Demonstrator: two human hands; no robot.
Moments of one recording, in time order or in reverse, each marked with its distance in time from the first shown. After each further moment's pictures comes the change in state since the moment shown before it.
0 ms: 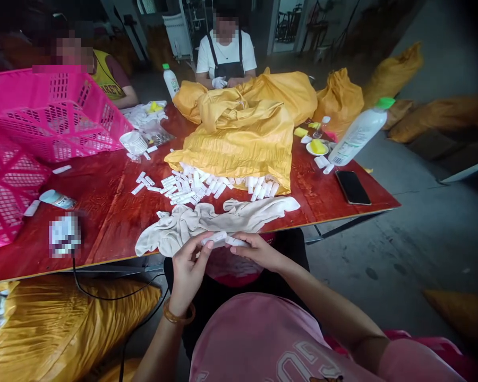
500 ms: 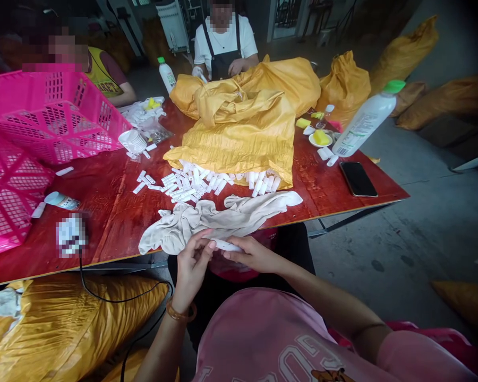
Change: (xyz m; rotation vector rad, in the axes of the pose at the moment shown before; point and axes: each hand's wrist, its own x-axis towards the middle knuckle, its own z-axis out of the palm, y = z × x) left_hand -0.004 -0.011 0.004 -0.134 -0.105 -0.153; right_hand 0.000 -0.003 0.014 -0.258 -0.132 -0.123
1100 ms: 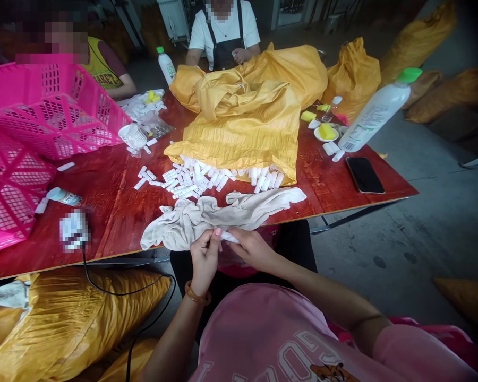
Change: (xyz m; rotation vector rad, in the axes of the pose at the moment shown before) left_hand 0.007 0.003 0.031 -0.031 0.112 -0.031; right_hand 0.007 0.011 0.006 -0.468 0.194 -0.024
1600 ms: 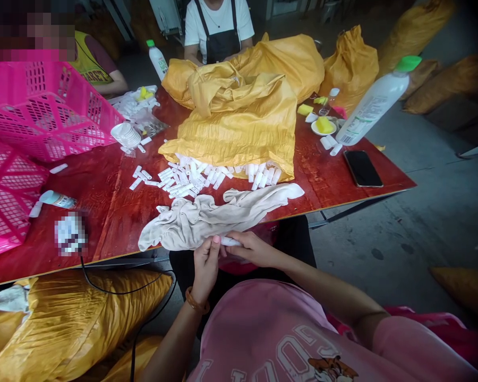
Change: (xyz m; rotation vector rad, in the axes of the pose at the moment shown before) left_hand -0.012 -0.020 -0.002 -0.013 -0.155 -0.024; right_hand -0.006 0.010 -0.002 0.277 -0.137 0.004
